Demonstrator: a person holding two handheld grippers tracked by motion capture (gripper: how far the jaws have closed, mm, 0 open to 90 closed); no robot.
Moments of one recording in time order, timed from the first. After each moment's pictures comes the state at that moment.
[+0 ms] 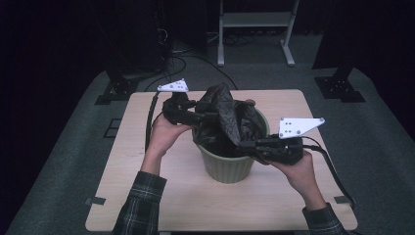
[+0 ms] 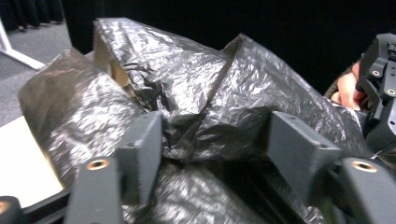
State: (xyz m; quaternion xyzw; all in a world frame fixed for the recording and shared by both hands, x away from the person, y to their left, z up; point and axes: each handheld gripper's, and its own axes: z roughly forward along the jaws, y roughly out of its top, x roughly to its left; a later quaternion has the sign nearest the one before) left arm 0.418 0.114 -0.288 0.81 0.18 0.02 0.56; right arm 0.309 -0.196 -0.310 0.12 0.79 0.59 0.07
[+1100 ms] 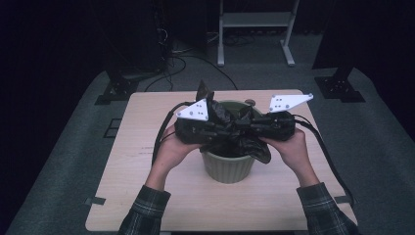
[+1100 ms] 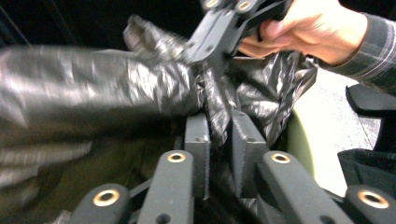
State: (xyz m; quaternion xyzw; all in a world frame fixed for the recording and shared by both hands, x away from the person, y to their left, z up) left arm 0.364 0.086 -0.290 0.85 0.06 0.09 0.51; right arm 0.359 -0.190 -0.293 0.15 0.80 0.57 0.09
